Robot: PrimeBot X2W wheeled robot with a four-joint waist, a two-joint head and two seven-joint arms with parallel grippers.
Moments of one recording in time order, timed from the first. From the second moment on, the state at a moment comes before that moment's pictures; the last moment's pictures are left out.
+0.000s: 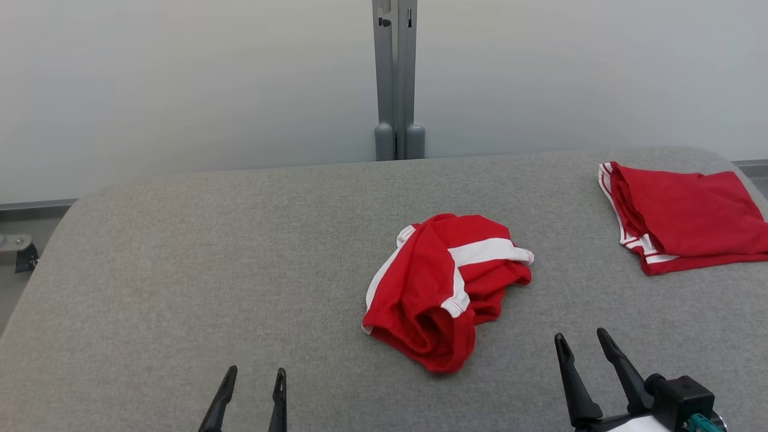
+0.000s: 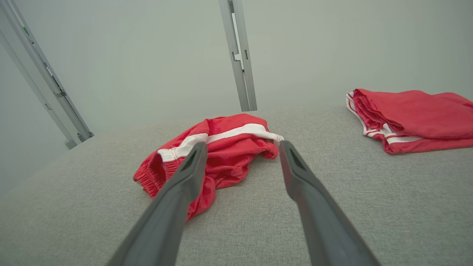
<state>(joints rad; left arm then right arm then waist) 0.25 0.05 -0.16 0.05 -0.11 -0.06 -0.26 0.18 -0.09 0.12 0.10 0.26 0.13 -0.26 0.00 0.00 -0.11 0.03</state>
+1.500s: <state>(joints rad) -0.41 0.05 -0.86 0.53 -1.12 -0.13 -0.26 0.06 -0.15 0.15 0.09 0.26 0.13 -0.26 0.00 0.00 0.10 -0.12</state>
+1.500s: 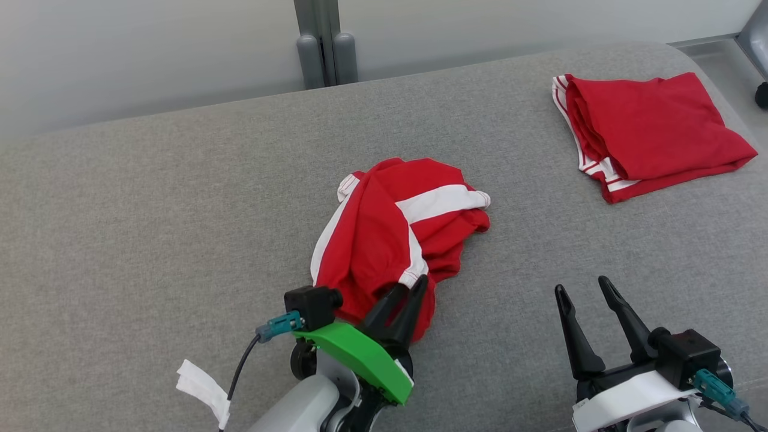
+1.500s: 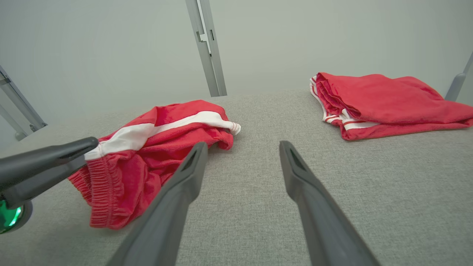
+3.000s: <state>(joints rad) -0.38 0.30 -0.83 0.46 -0.87 -0.10 -0.26 -0.48 -0.60 0.58 0.37 1.33 0.13 0.01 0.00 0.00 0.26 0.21</state>
